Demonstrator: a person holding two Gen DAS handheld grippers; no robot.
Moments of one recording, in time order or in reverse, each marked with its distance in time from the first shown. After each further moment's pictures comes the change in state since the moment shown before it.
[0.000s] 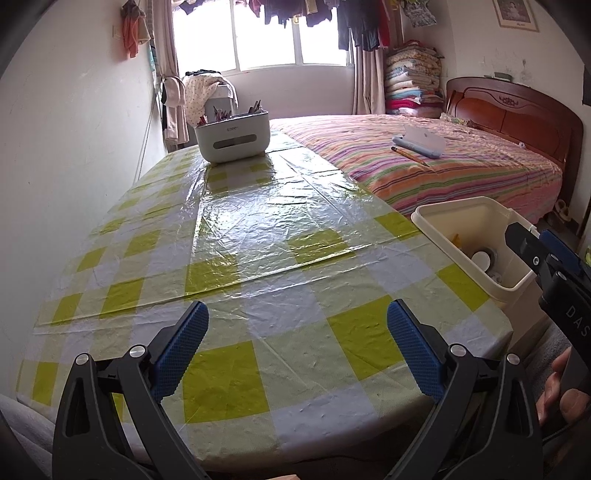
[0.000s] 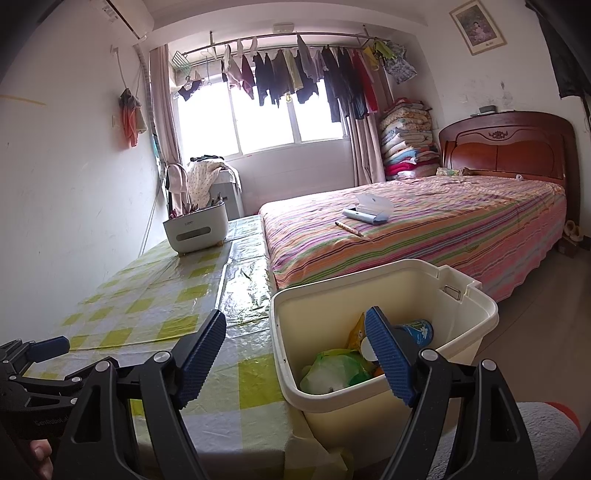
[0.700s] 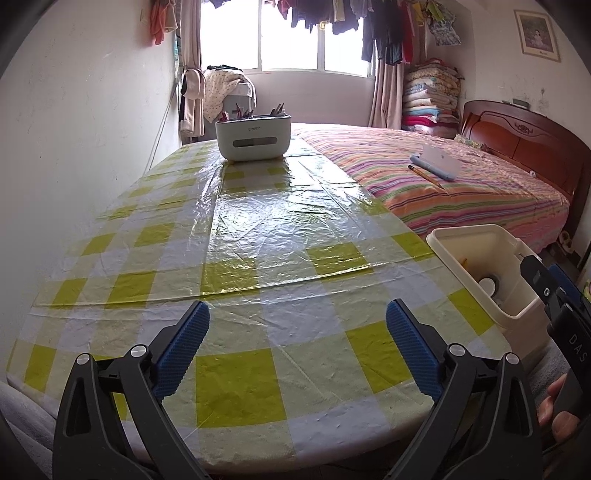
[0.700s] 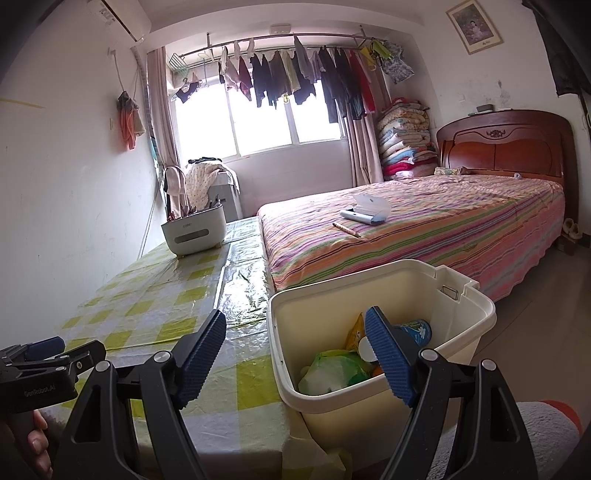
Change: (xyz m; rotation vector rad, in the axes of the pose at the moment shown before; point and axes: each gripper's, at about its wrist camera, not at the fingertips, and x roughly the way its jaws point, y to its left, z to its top) left arm -0.001 0.020 0.004 -0.098 -0.018 0.010; right arm 0.000 -0.002 0.000 0.010 -0.006 -0.002
